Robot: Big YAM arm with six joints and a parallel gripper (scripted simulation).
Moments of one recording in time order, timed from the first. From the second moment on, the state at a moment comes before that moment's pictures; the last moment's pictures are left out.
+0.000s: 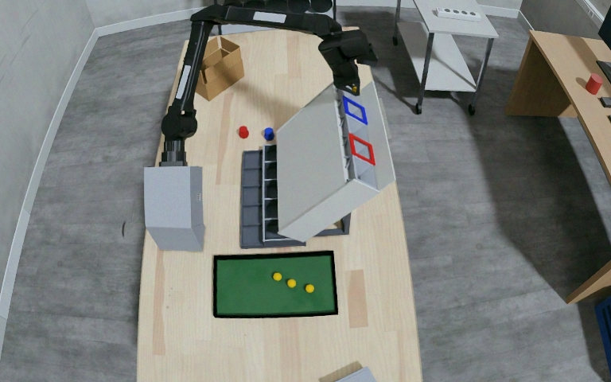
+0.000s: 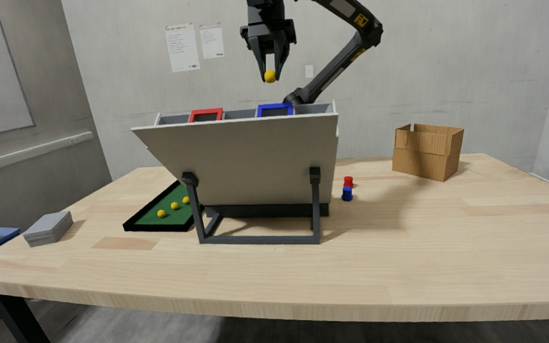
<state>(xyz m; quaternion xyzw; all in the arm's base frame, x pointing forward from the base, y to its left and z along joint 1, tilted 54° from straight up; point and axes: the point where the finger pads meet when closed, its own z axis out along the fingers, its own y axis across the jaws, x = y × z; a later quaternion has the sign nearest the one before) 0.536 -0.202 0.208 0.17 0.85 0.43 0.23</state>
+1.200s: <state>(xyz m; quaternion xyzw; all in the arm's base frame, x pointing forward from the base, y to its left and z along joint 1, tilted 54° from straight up) 0.538 -0.180 0.186 0.16 0.86 0.43 0.24</state>
